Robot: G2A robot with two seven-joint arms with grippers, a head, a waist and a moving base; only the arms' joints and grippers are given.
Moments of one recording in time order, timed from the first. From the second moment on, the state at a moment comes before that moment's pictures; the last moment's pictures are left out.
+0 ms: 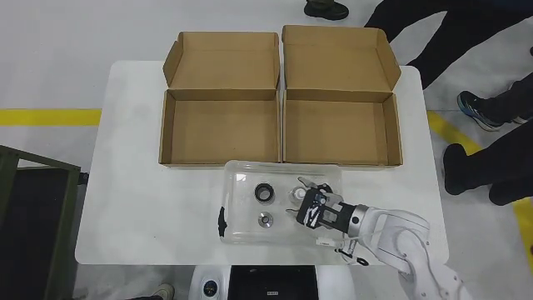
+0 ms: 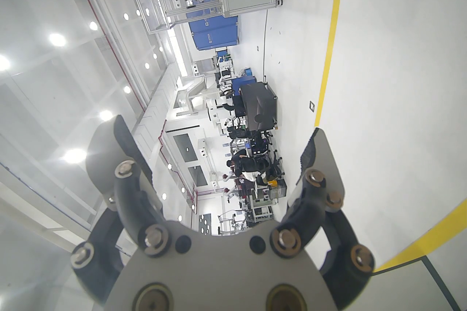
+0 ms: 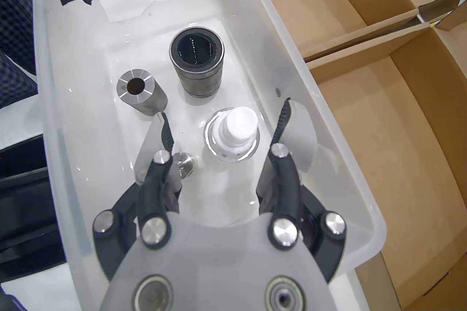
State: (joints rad) left arm -0.01 -0.37 -0.75 -1.25 2.03 -0.40 0.22; right arm -1.60 -1.11 1.26 -2.06 -1.47 -0.69 0.39
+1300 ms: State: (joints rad) left arm -0.01 -0.37 -0.75 -1.25 2.03 -0.40 0.22; right arm -1.65 -1.10 1.40 -2.09 -0.85 -0.57 0.25
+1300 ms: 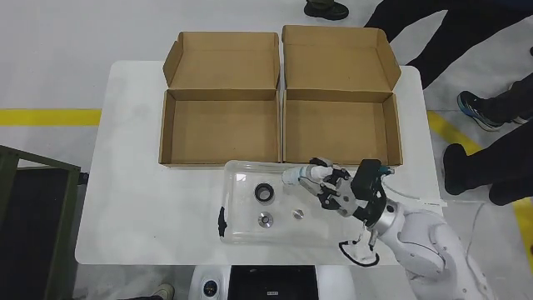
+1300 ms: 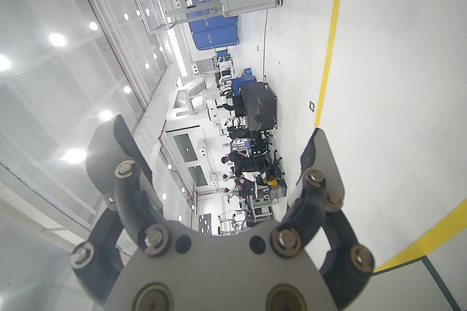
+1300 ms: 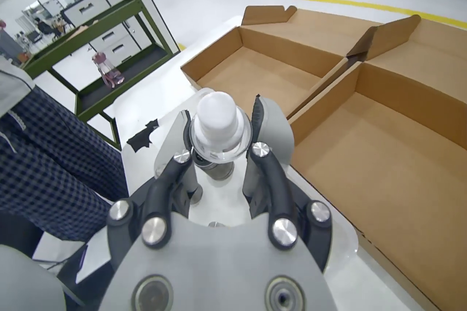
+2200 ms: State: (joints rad) left arm -0.01 -0.37 -0.75 -1.25 2.03 -0.40 0.22; right arm -1.61 -1.13 1.39 -2.04 -0.58 -0.36 0.08
